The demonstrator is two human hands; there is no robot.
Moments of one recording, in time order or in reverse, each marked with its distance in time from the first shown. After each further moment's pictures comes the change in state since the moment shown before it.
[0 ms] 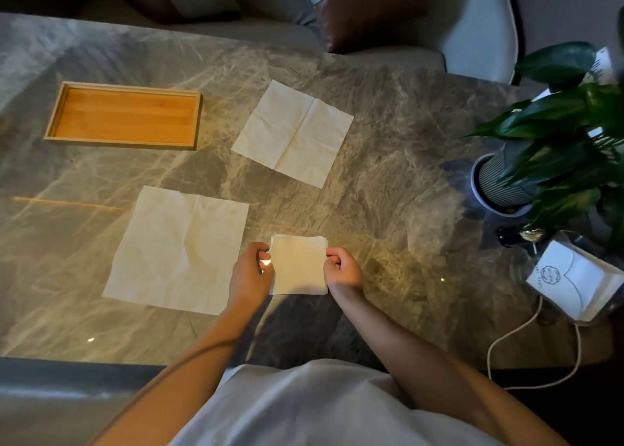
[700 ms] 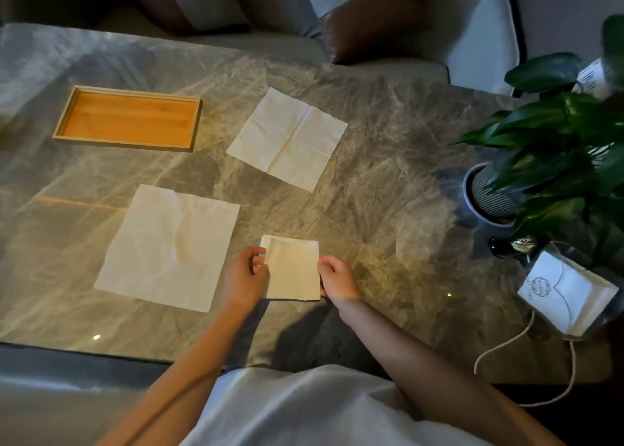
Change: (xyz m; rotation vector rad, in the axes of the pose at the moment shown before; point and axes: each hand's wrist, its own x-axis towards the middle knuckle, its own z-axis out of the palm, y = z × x) left_hand -0.029 0.030 0.007 -0.083 0.076 -0.022; right_hand -0.001 0.004 -0.028 0.199 -0.227 0.088
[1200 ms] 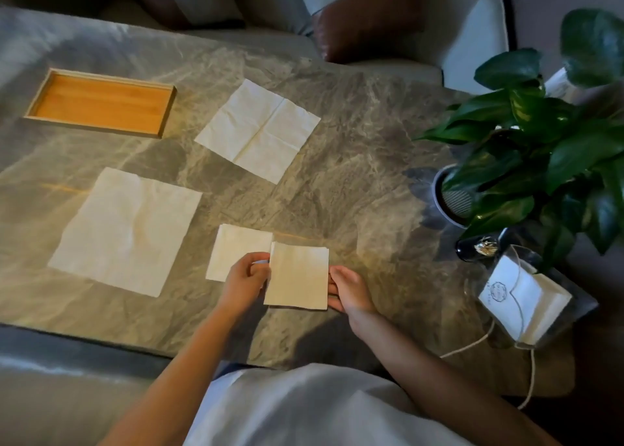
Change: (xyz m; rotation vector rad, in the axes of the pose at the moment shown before) left_hand -0.044 0.034 0.077 -0.287 -0.126 -0.165; right_hand 0.001 0.042 -0.109 0.262 -0.087 0.131
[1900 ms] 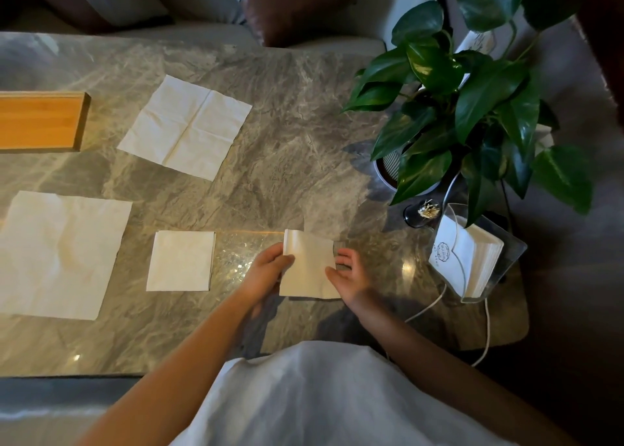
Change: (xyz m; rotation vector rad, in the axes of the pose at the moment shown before) left_hand -0.012 0.030 0.116 -0.133 -0.380 -0.085; right_hand -0.004 0.013 -0.101 -0.187 0.127 -0.244
